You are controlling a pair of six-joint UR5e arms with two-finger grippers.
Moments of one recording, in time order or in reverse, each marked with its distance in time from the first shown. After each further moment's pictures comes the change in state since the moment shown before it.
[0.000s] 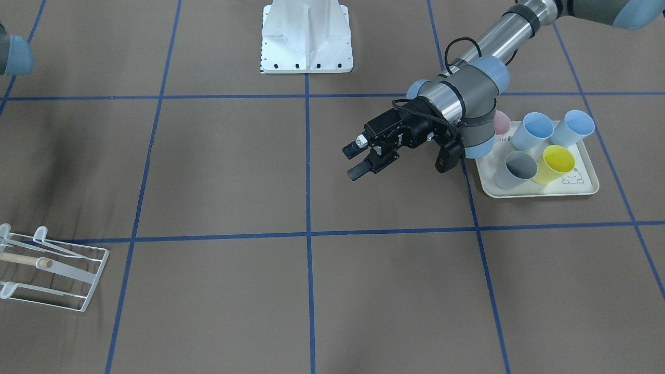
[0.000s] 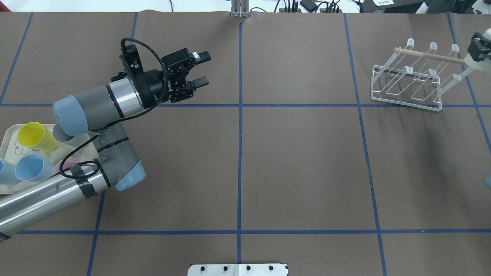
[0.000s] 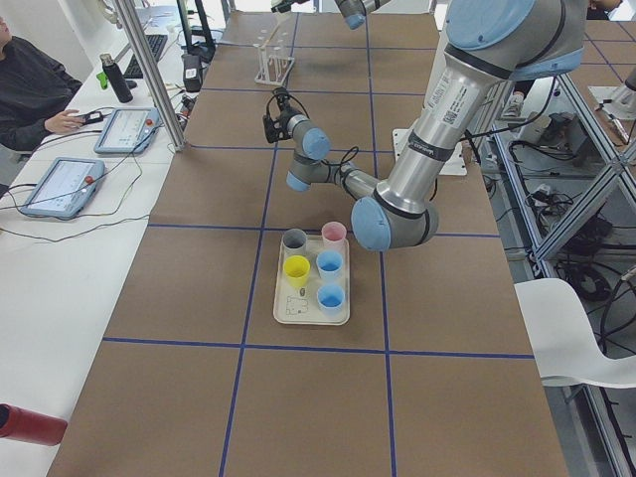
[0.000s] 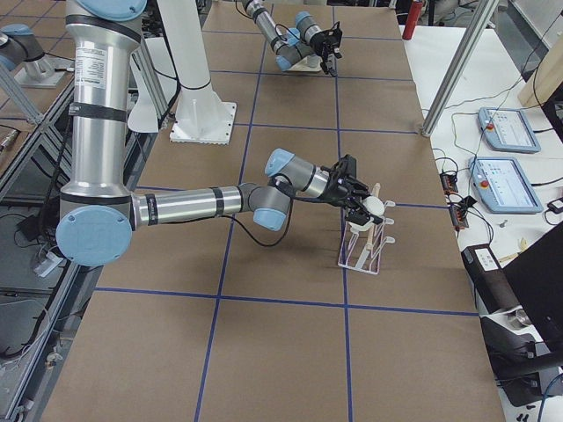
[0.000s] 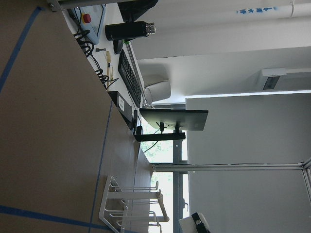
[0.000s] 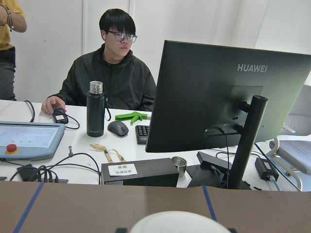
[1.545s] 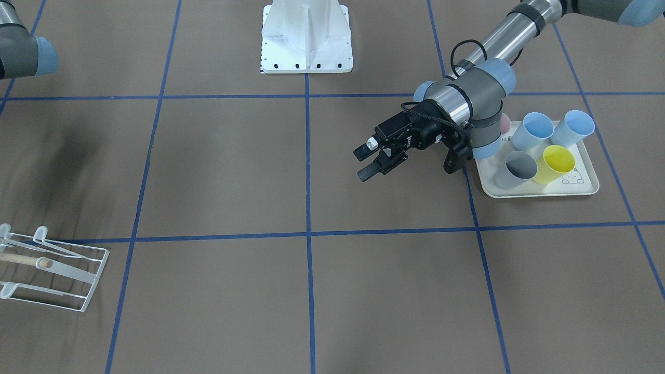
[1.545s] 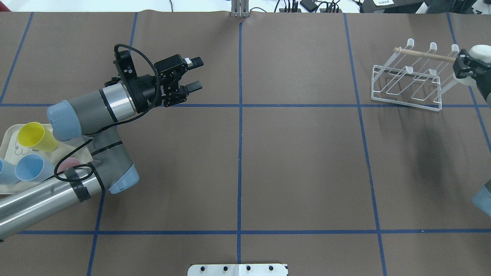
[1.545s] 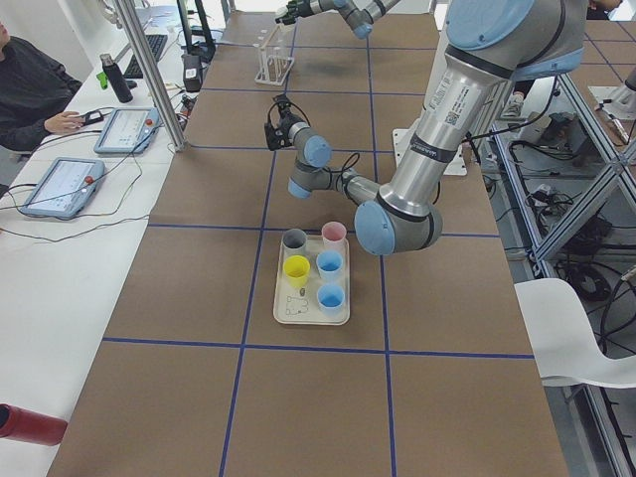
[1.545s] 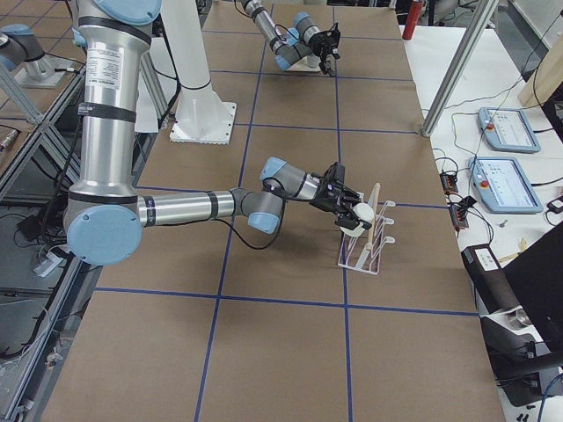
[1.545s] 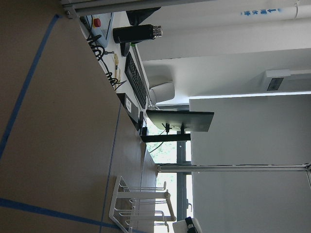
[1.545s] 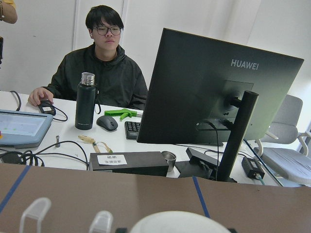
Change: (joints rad) left arm 0.002 0.031 0.007 -0.028 0.000 0.000; right arm -0.114 -0.012 -0.049 0.003 -0.158 0.016
